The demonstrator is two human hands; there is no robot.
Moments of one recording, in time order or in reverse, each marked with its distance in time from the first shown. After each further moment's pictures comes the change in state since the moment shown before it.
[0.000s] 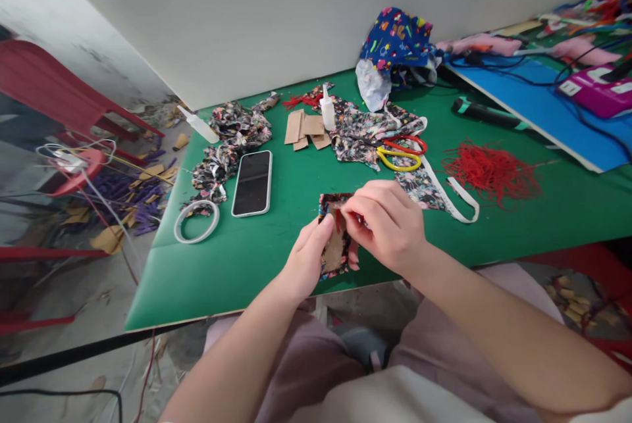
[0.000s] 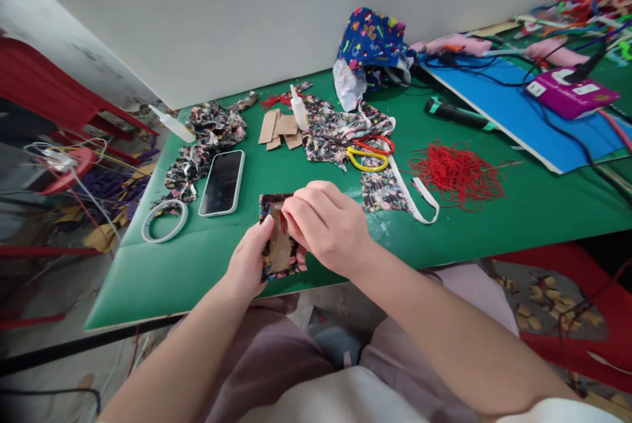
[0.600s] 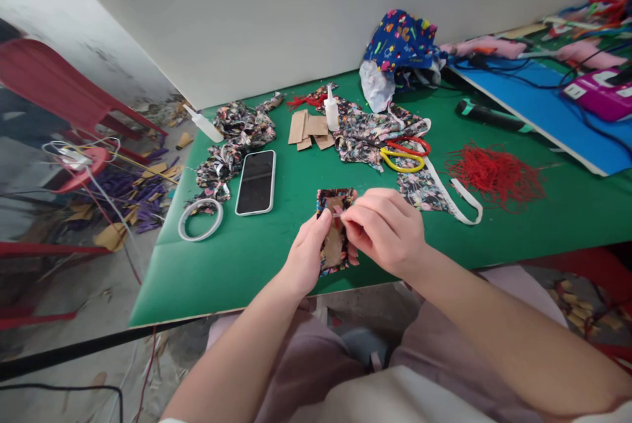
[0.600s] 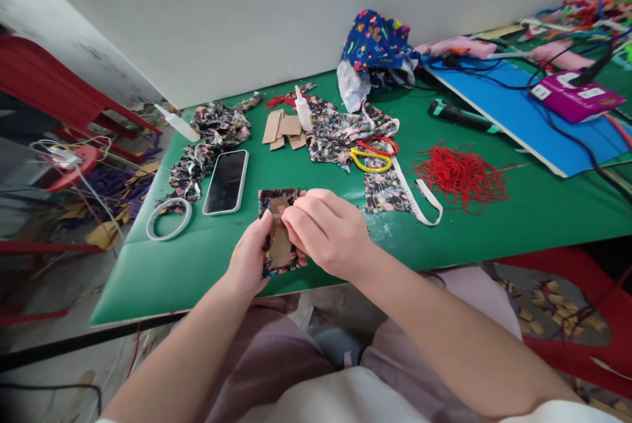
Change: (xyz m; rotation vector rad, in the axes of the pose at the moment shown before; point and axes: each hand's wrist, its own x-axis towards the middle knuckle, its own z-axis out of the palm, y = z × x) left_hand 0.003 0.000 -0.003 -0.088 0.001 0.068; right_hand 0.000 -0.004 0.003 -0.045 0.045 -0.107
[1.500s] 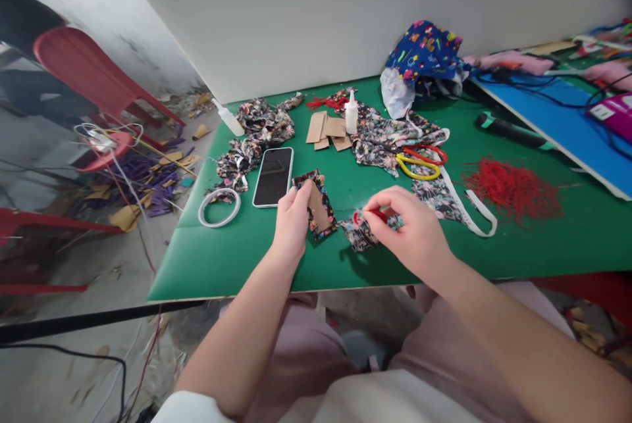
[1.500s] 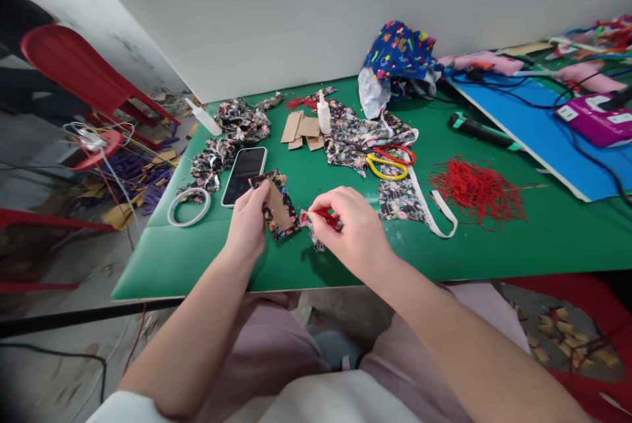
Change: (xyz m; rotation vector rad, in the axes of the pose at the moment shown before) left_hand 0.030 0.013 -0.039 0.089 0.568 0.247; right_hand 0.008 -0.005 -0.008 0.386 -0.219 0.527
